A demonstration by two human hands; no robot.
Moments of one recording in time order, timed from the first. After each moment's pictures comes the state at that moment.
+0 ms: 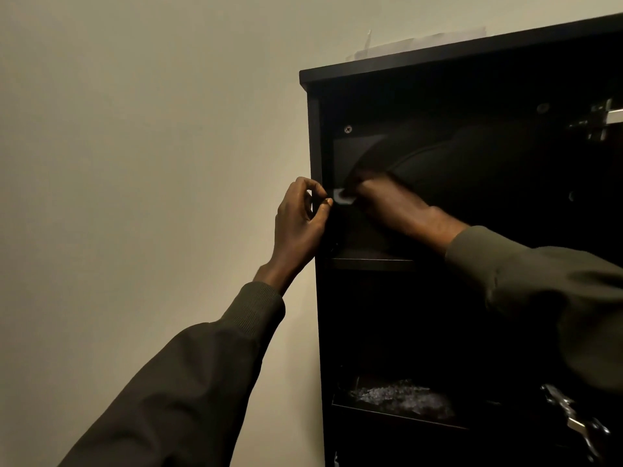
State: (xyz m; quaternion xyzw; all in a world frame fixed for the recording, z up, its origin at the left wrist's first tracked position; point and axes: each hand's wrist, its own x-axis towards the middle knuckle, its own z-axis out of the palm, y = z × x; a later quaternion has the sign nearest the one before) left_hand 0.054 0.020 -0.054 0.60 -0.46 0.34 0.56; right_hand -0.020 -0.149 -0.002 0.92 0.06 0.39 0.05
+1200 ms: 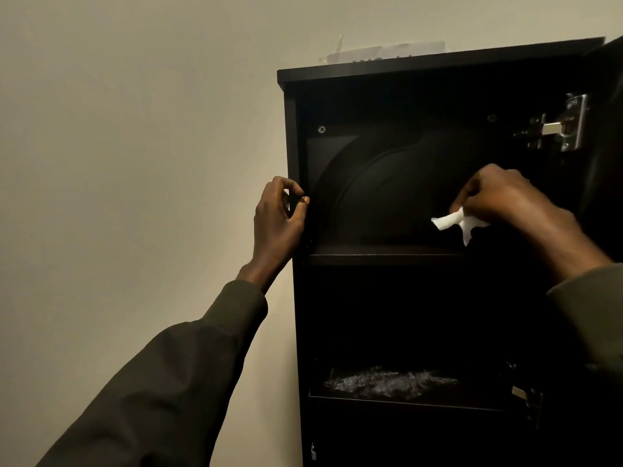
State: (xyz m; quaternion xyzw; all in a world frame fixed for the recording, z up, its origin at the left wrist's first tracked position) left_hand 0.053 0.020 -0.057 0.59 -0.44 0.34 0.58; right_hand -0.179 -0.187 0.008 0.86 -0.40 0.31 -0.11
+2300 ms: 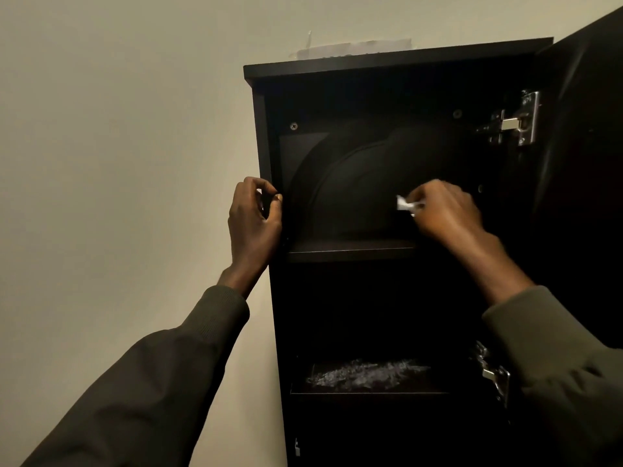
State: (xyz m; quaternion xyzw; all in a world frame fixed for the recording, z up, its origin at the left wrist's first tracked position) left_hand 0.045 0.014 -0.061 0.59 -0.42 0.39 0.57; right_hand -0.163 -0.163 -0.031 0.83 -0.39 0.39 -0.06
